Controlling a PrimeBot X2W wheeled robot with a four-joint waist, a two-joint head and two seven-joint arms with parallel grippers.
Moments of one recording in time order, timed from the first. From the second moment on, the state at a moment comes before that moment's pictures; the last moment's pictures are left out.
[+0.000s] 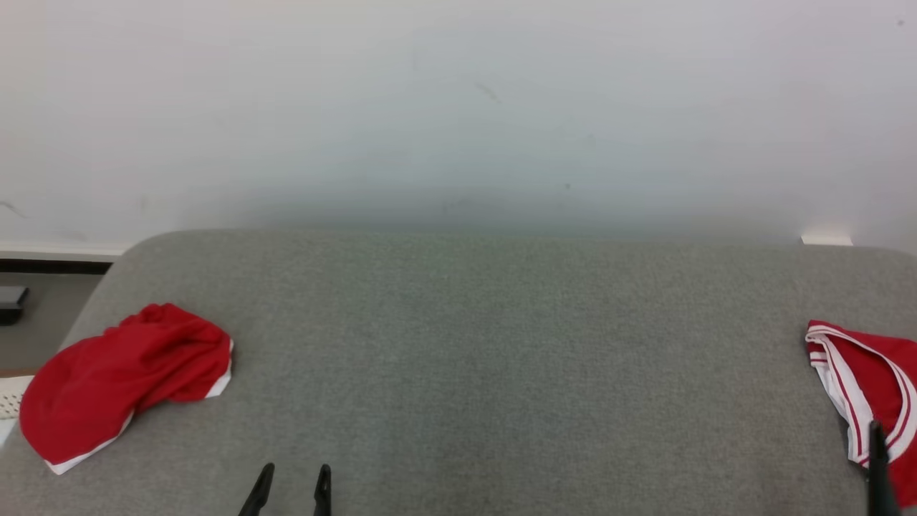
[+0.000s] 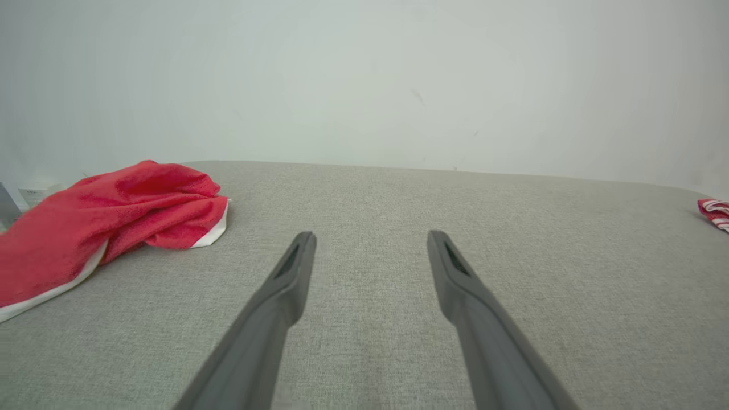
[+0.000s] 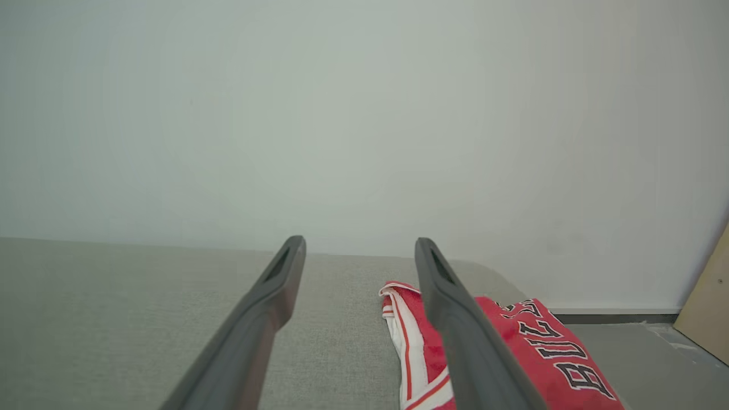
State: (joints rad) left arm 0.12 0.06 -0.12 0.13 -0.10 0.05 -0.26; right arm 0.11 -0.16 -0.20 0.08 0.22 0.13 -0.26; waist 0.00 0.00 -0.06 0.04
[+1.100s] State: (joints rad) left arm 0.14 0.05 -0.11 0.13 -0.10 0.01 -0.26; right arm 0.22 -0.05 -0.09 0.12 0.24 0.13 -0.26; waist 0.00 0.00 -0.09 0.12
